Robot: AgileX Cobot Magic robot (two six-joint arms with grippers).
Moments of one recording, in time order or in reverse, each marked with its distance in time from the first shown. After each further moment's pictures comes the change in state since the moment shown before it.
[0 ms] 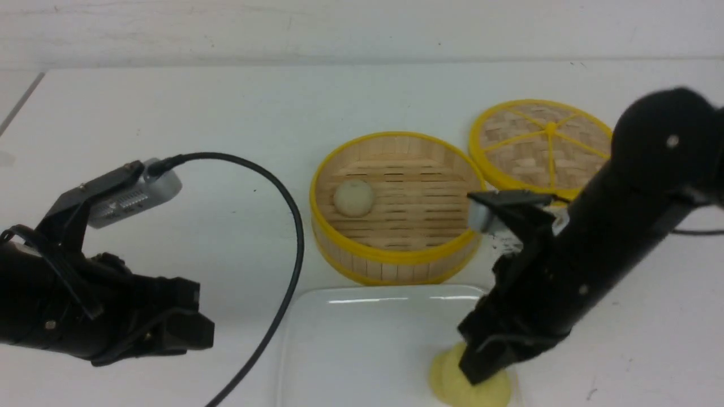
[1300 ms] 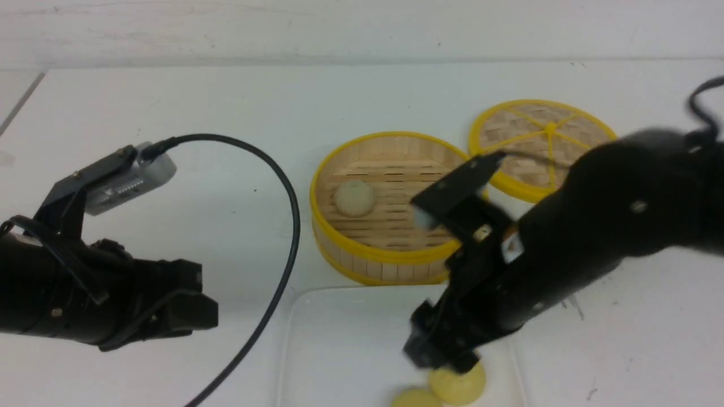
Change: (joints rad) right arm 0.175 -0.080 -0.057 -0.364 -0.200 0.149; left arm 0.000 0.000 0.000 -0.043 -0.061 -0.003
